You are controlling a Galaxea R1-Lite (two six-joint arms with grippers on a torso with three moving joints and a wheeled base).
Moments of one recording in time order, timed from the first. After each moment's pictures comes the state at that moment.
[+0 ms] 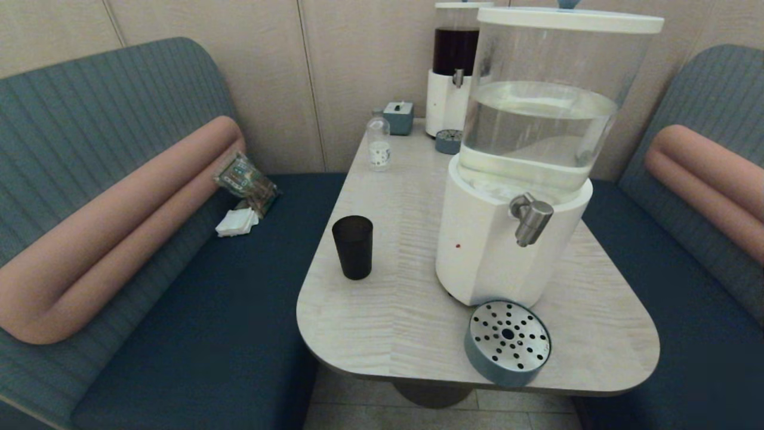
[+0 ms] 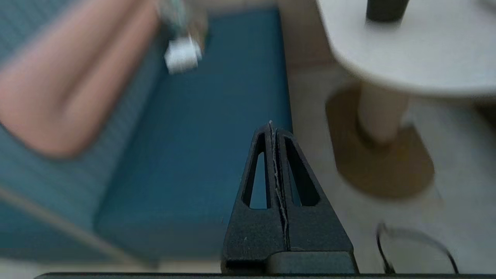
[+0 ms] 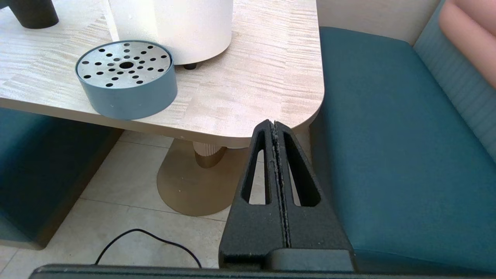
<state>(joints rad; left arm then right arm) 0.00 0.00 -0.01 0.03 -0.01 0.13 0.01 0.00 0.00 -0.03 0.01 -0.05</state>
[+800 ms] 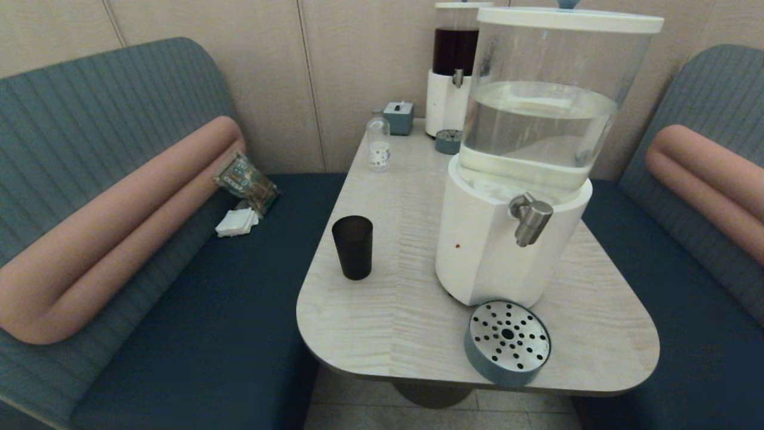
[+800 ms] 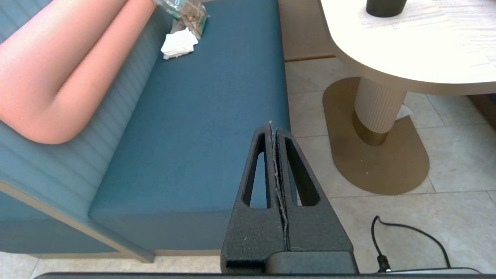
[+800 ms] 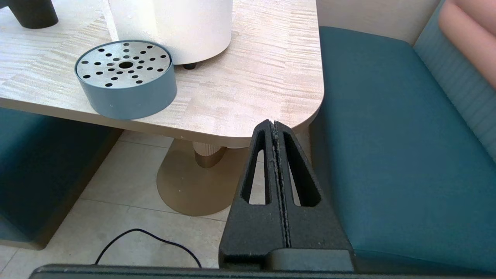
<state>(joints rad) 0.00 0.00 0.00 0.05 -0.01 0.12 0.01 0.00 0.00 -0.03 0.01 -0.05</state>
